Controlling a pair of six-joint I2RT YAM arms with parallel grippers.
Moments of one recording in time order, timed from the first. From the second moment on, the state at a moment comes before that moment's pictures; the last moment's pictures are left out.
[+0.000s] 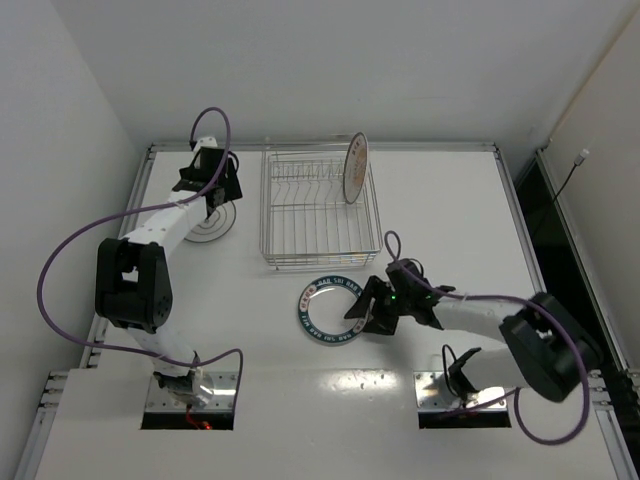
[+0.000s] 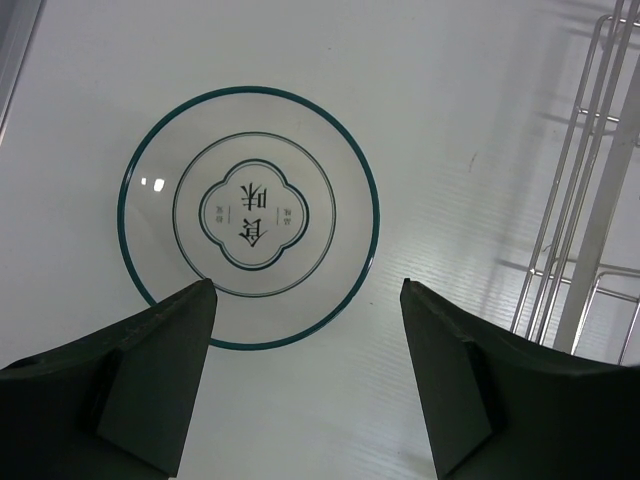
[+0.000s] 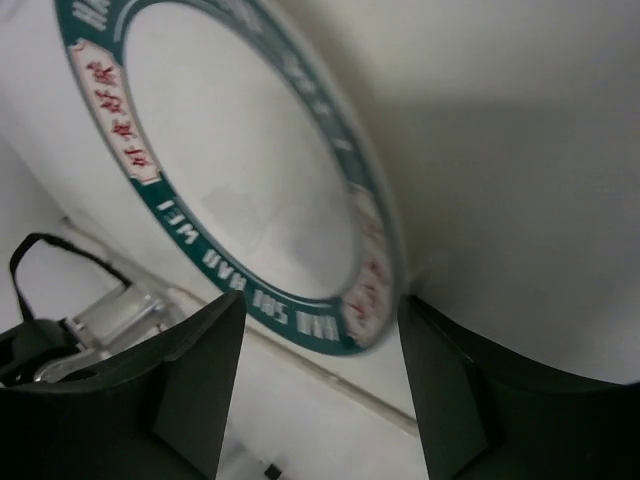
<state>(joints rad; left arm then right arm) -0.14 1.69 1.29 -0.30 -0.41 -0.32 0.59 1.30 0.33 0.03 -0.32 1.09</state>
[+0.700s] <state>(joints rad) -0.14 1.69 1.29 -0.30 -0.41 -0.32 0.90 1.04 0.54 -0.33 -0.05 1.27</state>
